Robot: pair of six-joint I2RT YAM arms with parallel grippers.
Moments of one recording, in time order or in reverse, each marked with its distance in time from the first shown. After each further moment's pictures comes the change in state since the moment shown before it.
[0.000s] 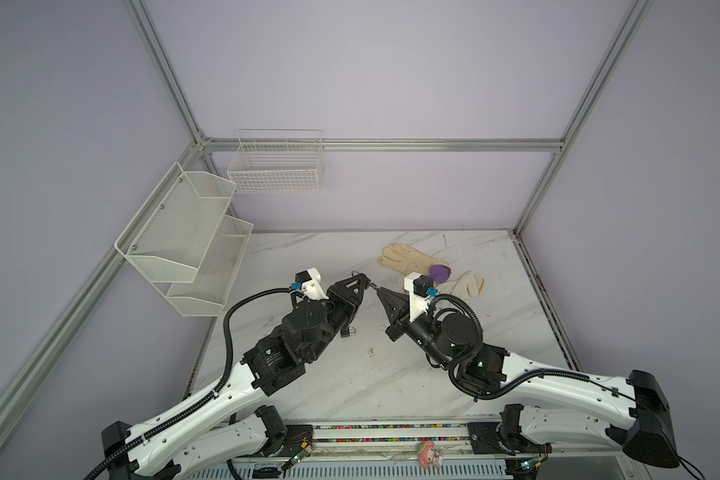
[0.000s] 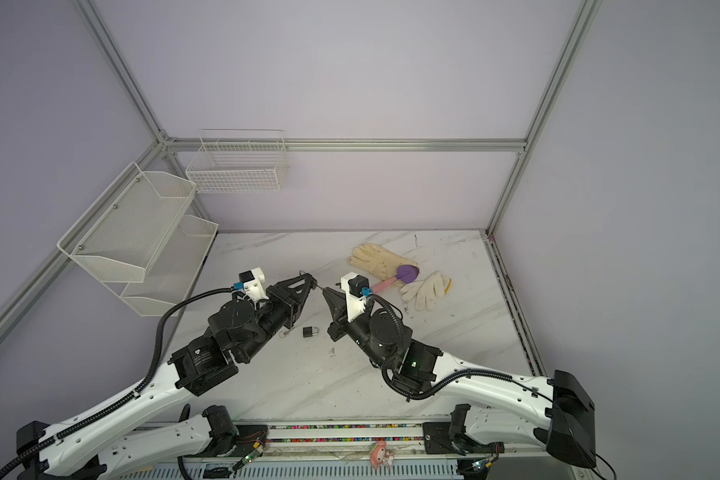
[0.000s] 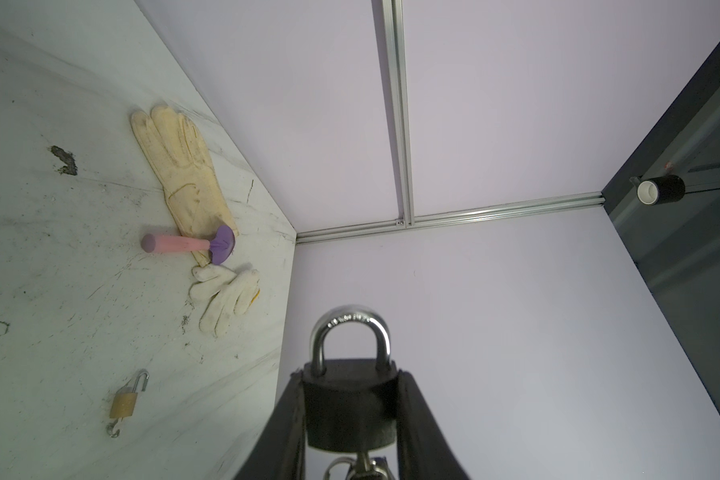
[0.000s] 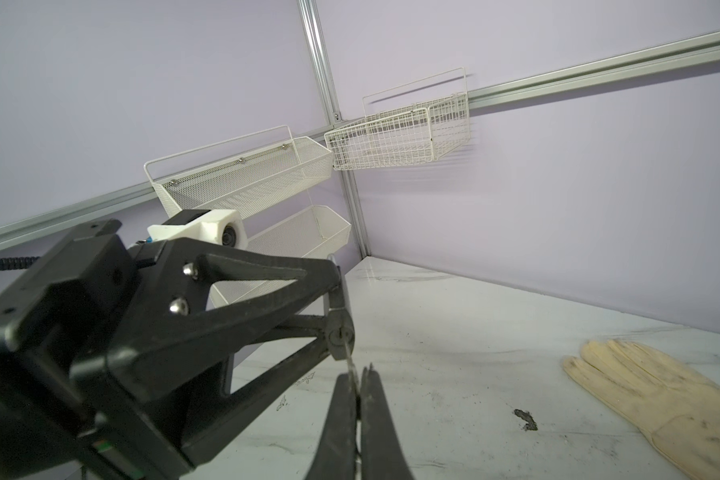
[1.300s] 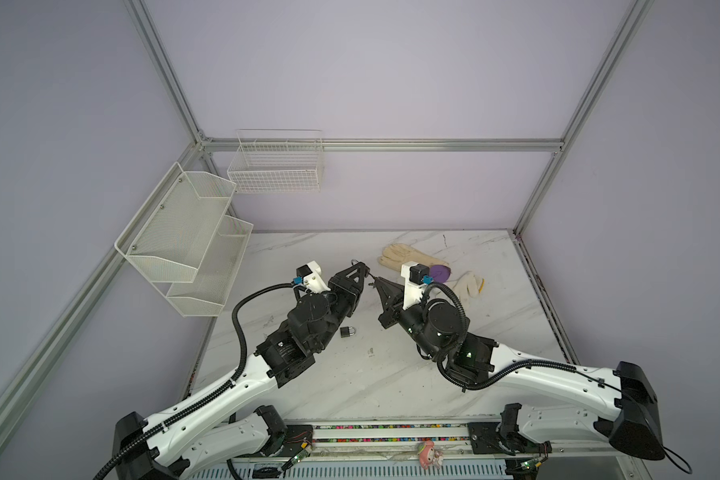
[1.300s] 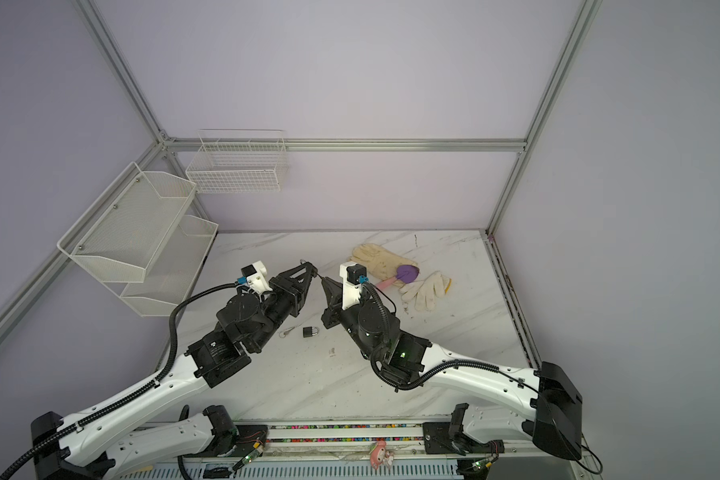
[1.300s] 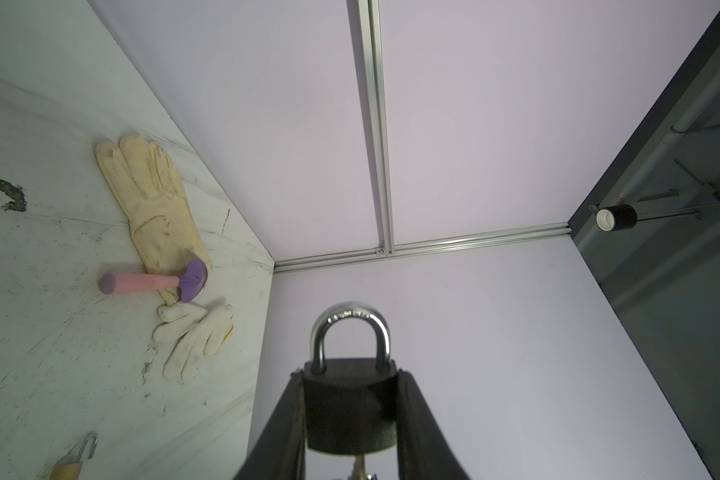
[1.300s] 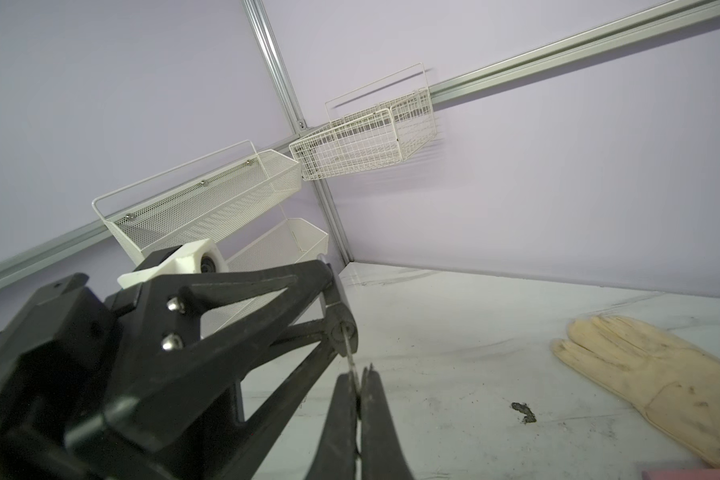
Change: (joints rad) left arm 0.053 0.069 -0.040 0.195 -0.011 0.012; right arm -0.013 0.102 0.111 -0.043 0.063 0.124
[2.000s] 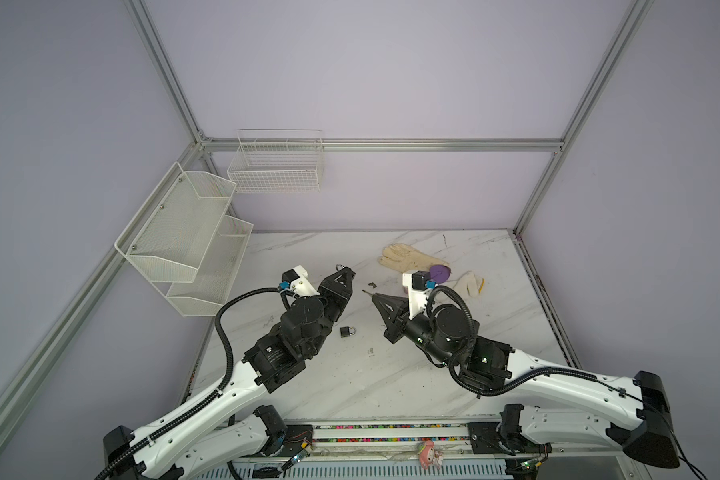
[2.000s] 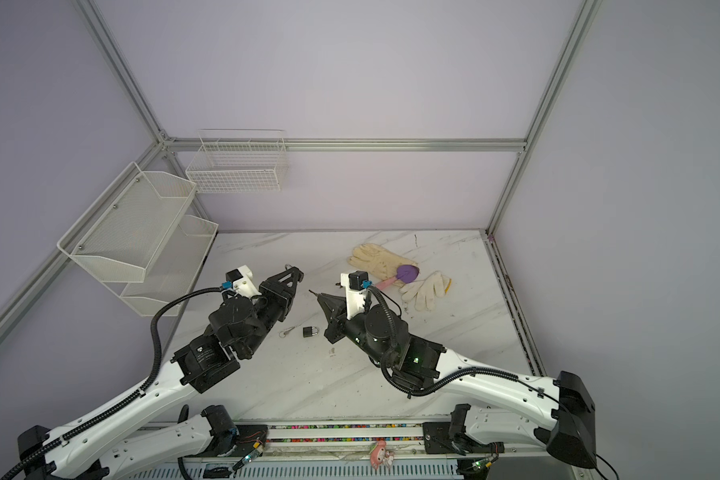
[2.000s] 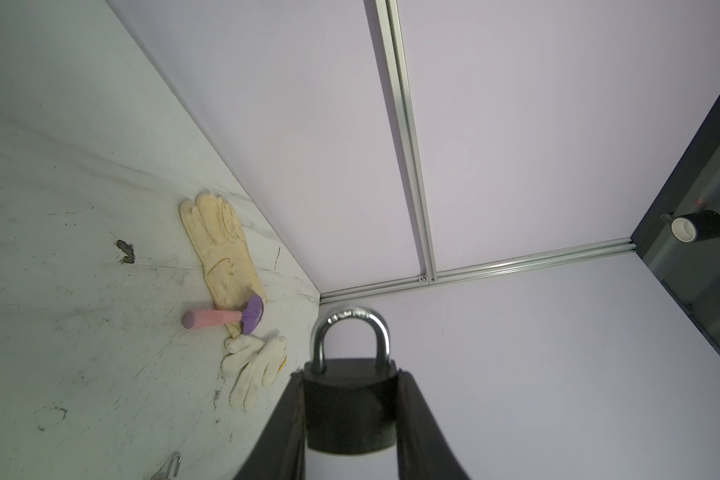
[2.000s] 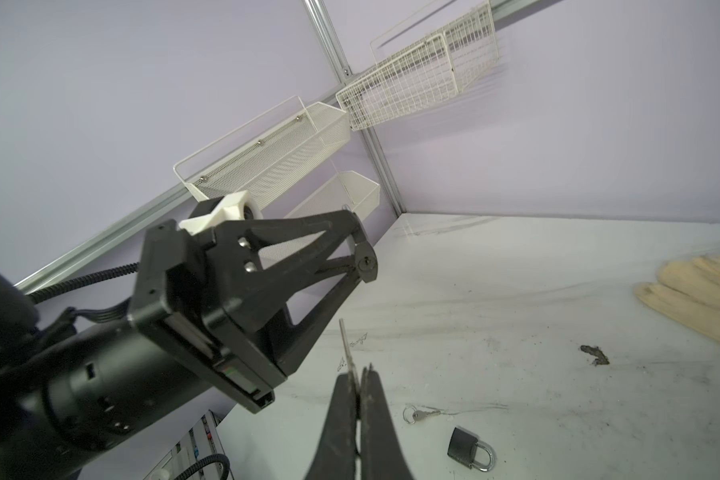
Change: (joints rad) left arm 0.019 -0.065 0.000 -0.156 -0.096 0.071; right arm 0.013 -0.072 -0.034 -0.149 -0.154 0.155
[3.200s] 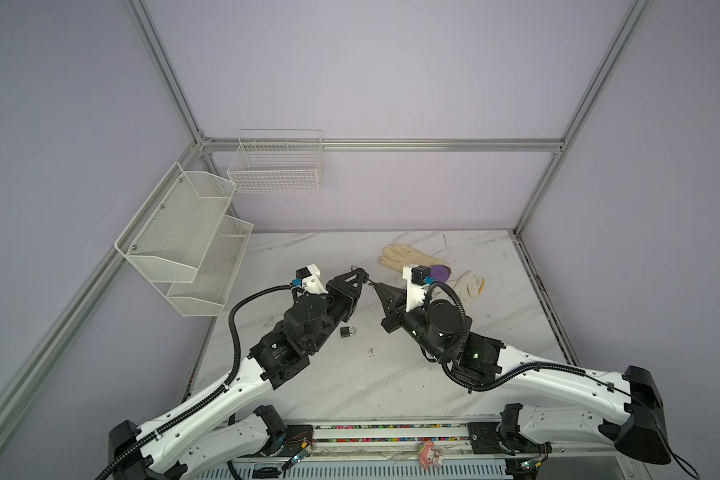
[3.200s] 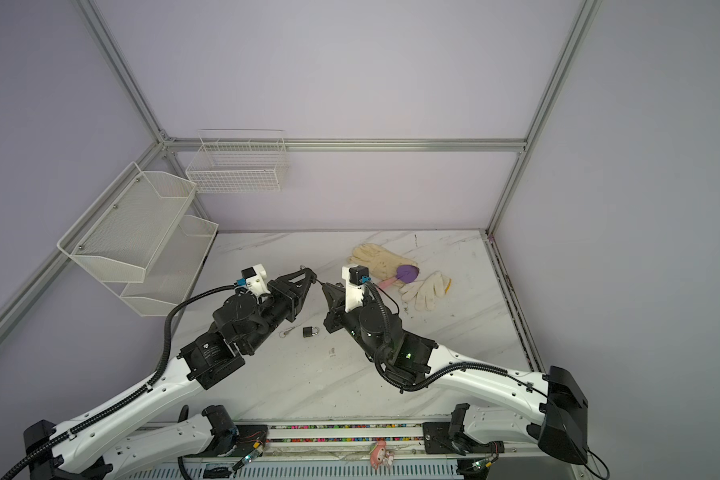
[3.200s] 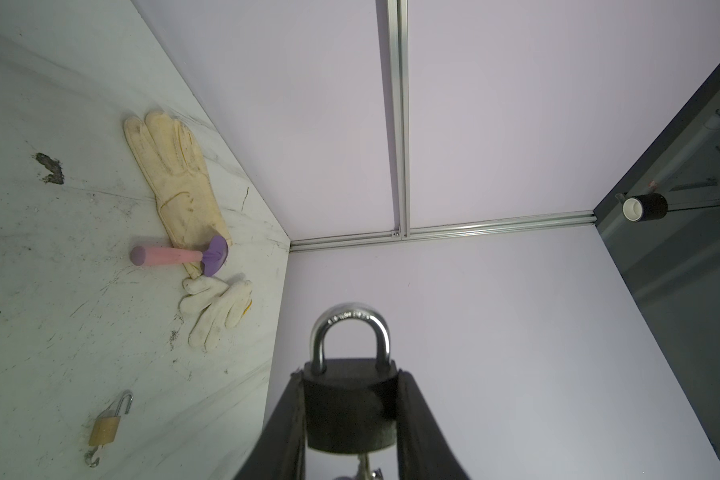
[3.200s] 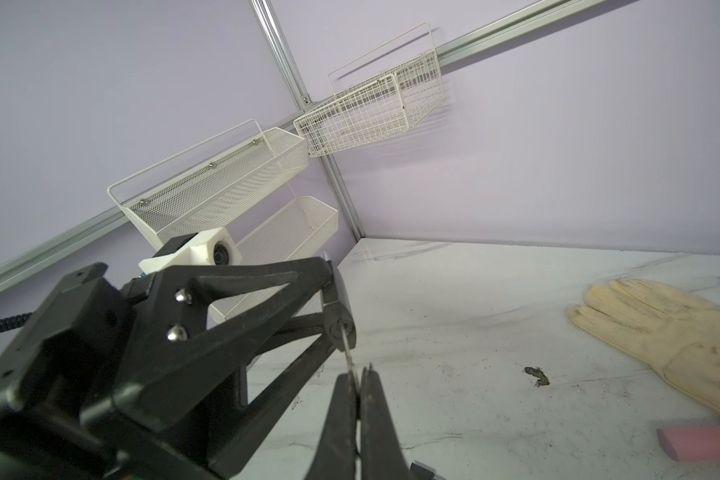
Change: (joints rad) left arm 0.008 0.038 0.000 0.063 0.179 -0.106; right arm -0.027 0.032 0.013 0.077 0.131 -0.100
